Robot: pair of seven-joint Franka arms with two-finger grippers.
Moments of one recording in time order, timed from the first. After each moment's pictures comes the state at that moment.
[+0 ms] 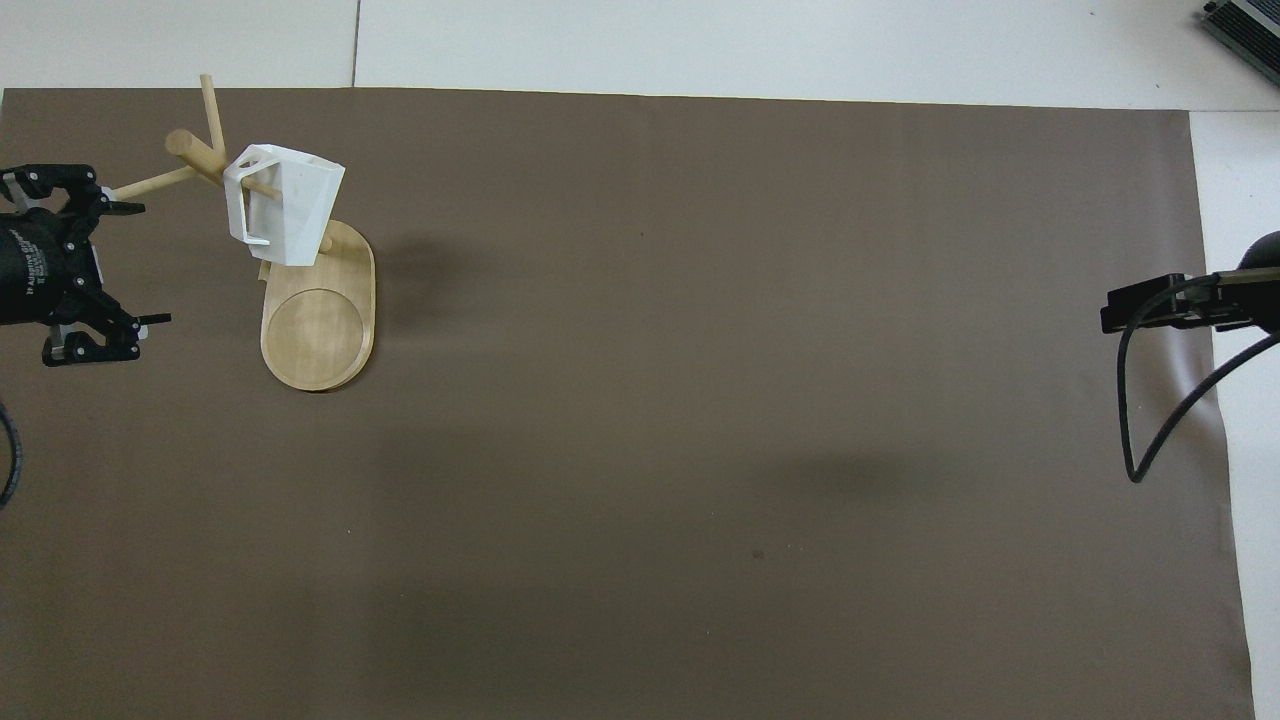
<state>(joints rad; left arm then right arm) -0.04 -0.10 0.02 -1.91 -0.14 2.12 -1.52 -0.07 0.00 0.03 -1.63 -0.02 1.65 -0.03</state>
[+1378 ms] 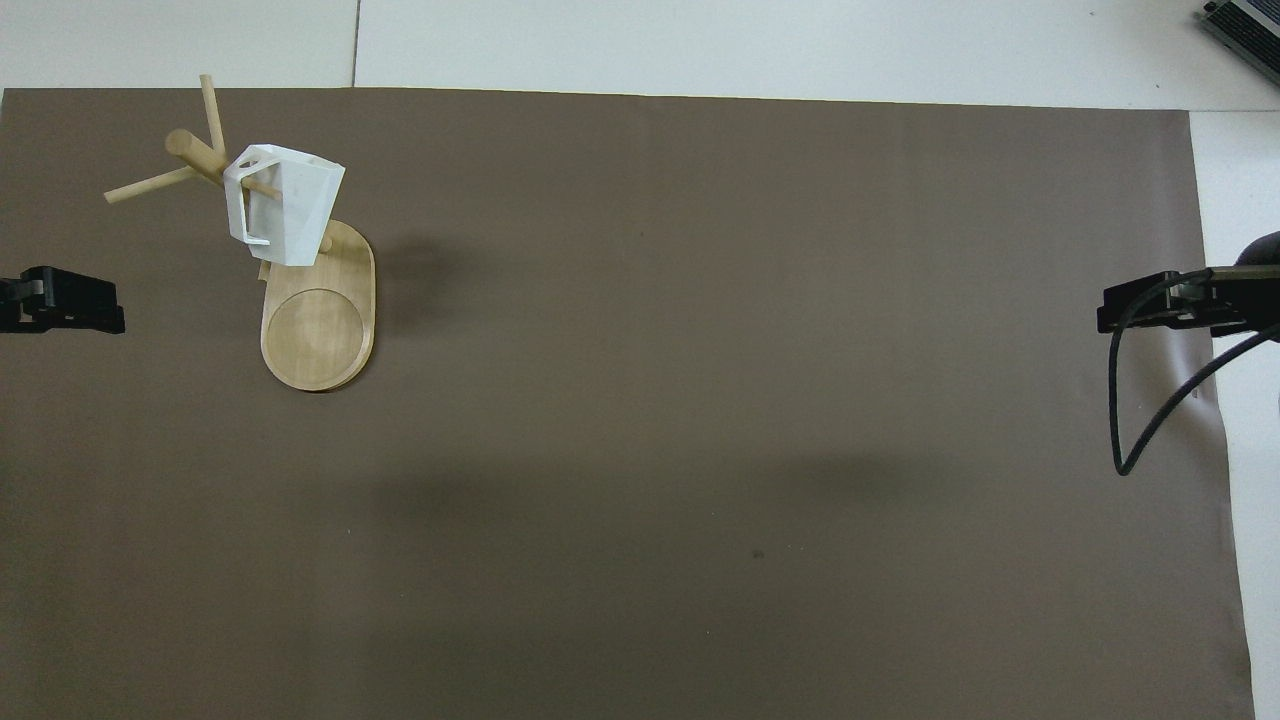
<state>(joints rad) -0.04 -0.07 0.00 -1.64 0.05 1.61 -0.11 -0.07 -0.01 0.03 -1.63 -0.02 1.65 0.01</state>
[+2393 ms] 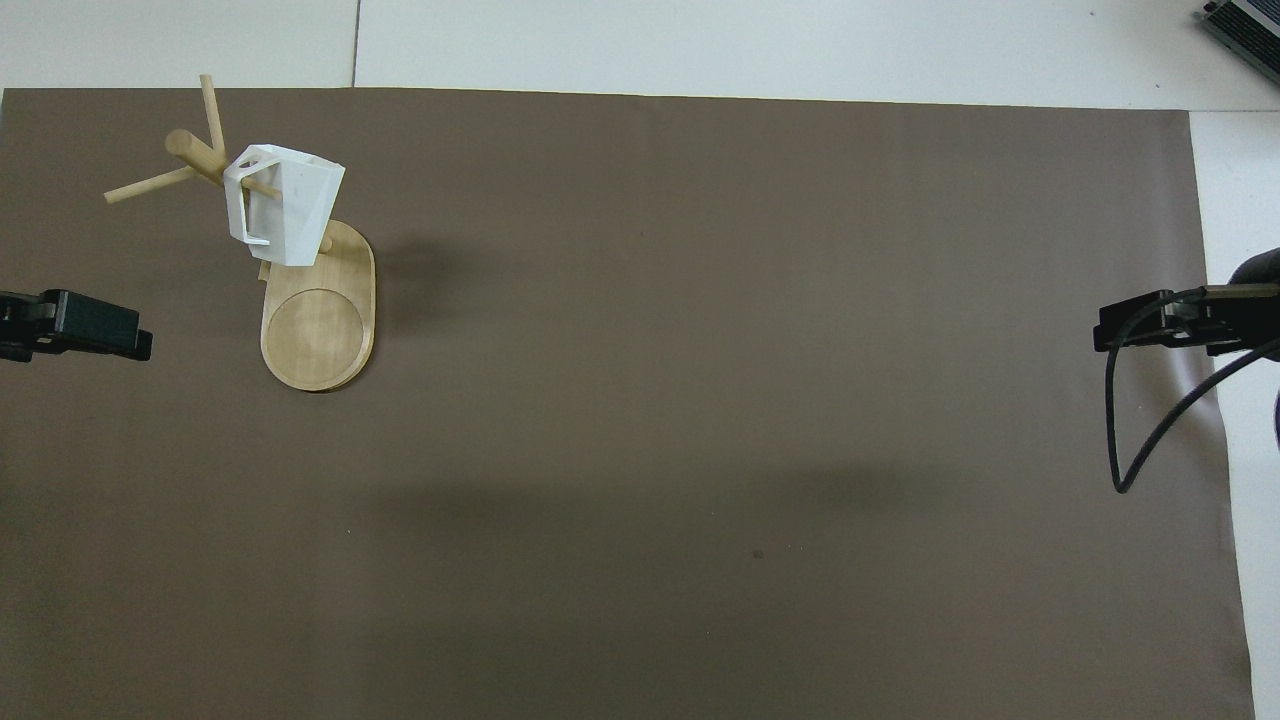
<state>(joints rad) -0.05 -0.05 -0.01 -1.59 -0.04 1.50 0.00 -0.07 -0.03 0.03 -1.67 -0.02 1.63 0.01</state>
